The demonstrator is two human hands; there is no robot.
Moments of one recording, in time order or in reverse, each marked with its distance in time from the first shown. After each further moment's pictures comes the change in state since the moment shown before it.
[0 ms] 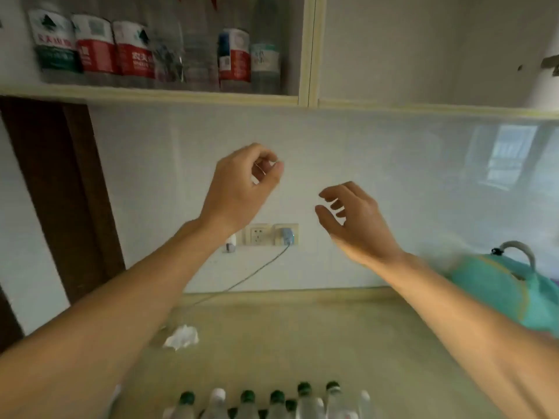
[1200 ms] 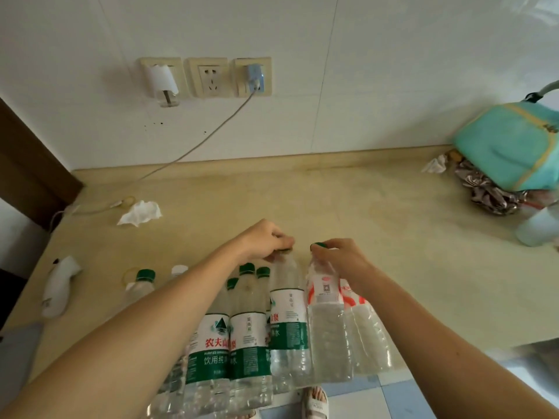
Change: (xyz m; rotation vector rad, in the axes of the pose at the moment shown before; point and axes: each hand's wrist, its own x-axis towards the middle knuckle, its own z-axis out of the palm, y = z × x) left_hand -0.284 -0.119 0.214 -0.284 -1.146 -1.070; right_hand -0.252 0.166 0.135 0.465 -0.570 1.280
